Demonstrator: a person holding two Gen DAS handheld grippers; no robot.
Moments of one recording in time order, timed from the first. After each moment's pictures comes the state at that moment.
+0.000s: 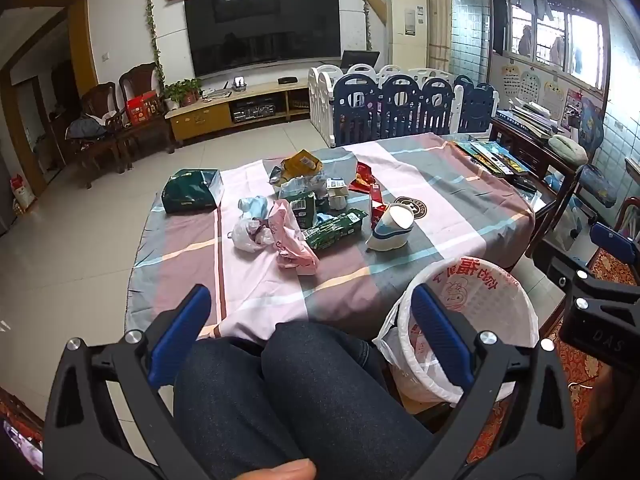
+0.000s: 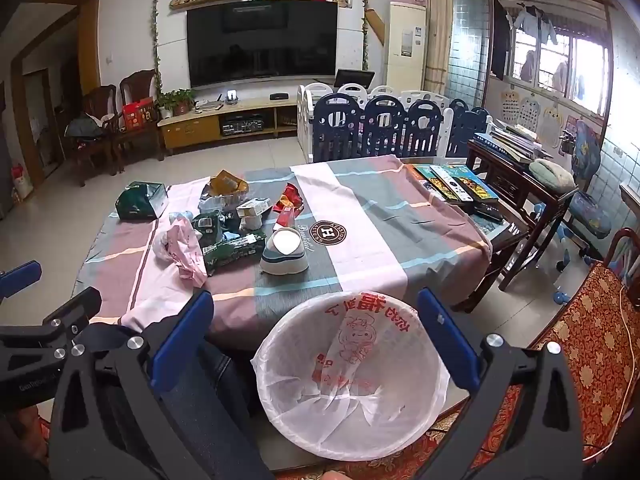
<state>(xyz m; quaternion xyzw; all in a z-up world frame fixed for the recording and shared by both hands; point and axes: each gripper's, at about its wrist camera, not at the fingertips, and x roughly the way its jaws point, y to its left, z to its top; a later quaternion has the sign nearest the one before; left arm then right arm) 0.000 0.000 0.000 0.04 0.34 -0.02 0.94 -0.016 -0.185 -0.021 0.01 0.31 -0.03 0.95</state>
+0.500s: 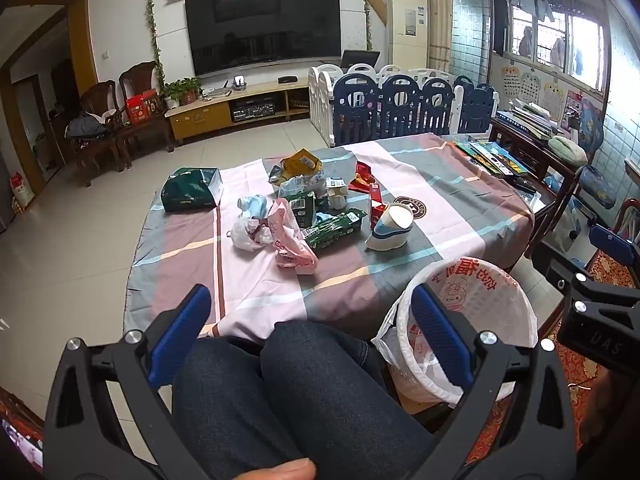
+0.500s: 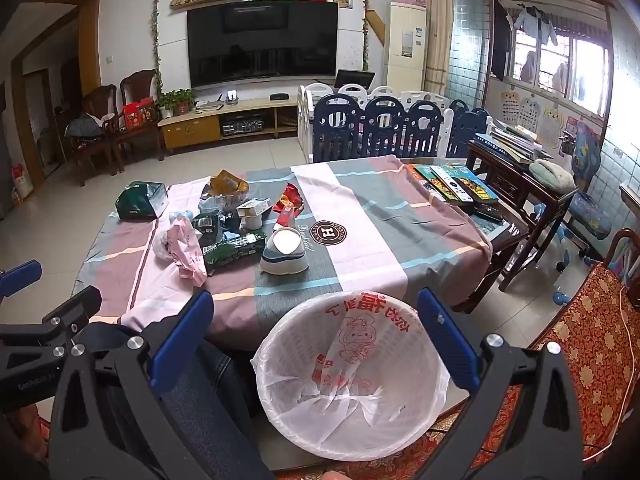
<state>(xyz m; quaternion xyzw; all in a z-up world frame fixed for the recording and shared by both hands) 0.000 0.000 0.000 0.04 0.34 -0.02 0.94 -0.015 -0.184 -0.022 0.01 0.31 -0.03 0.95</state>
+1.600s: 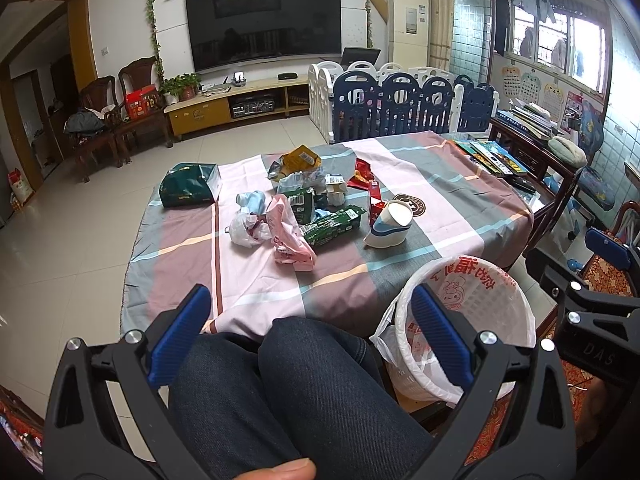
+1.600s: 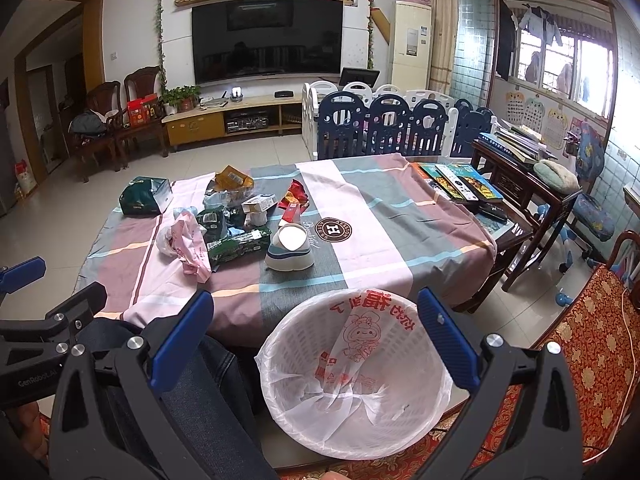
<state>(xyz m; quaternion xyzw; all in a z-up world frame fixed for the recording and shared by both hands) -0.001 -0.003 -0.003 0.04 0.35 -0.02 0.94 -0.012 -0.180 -0.027 0.01 0.32 -0.02 0.95</state>
